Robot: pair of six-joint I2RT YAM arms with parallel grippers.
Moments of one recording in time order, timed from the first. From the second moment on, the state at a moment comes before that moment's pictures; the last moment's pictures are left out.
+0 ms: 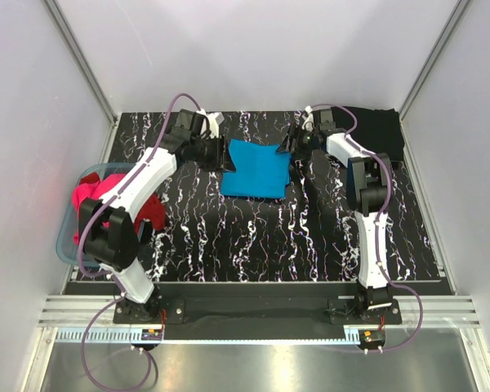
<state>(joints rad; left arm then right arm) -0.37 1.70 1.50 -0.65 0.41 -0.34 0.17 2.41 1.90 -0.32 -0.53 0.44</state>
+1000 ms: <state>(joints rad) -0.37 1.65 1.48 -0.65 0.41 -0.34 0.18 2.14 1.80 -0.50 -0.19 0.13</state>
